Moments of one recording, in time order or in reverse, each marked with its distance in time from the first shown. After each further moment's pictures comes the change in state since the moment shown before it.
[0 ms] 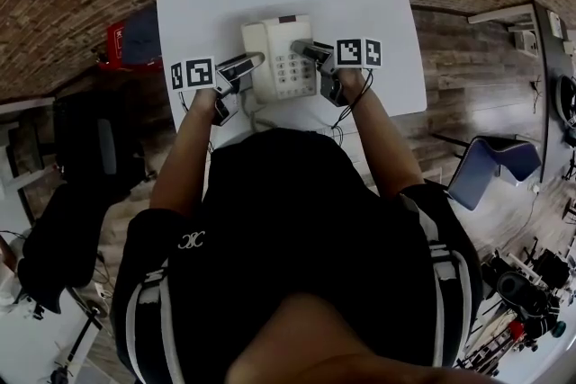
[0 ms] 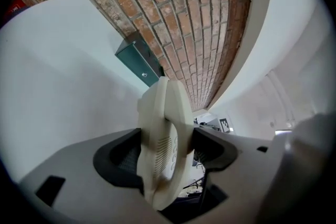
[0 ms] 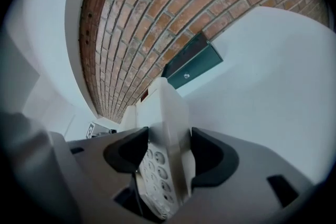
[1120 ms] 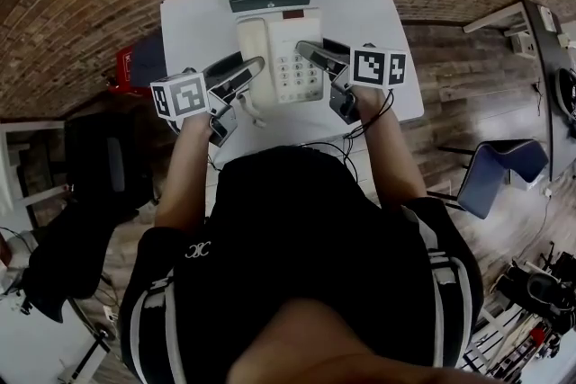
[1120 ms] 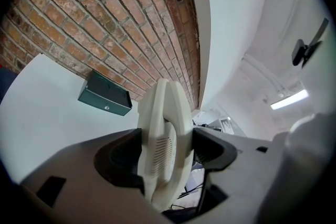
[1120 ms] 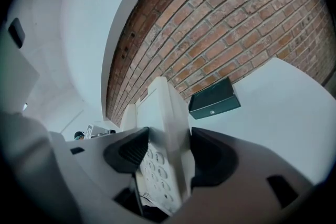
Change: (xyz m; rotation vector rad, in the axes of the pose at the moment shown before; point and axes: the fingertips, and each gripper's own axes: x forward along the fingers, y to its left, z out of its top) left arm -0.041 -0.144 0.032 0.312 -0.129 -0.050; right arm -0.097 0.111 0.050 -0.198 -0.224 0.057
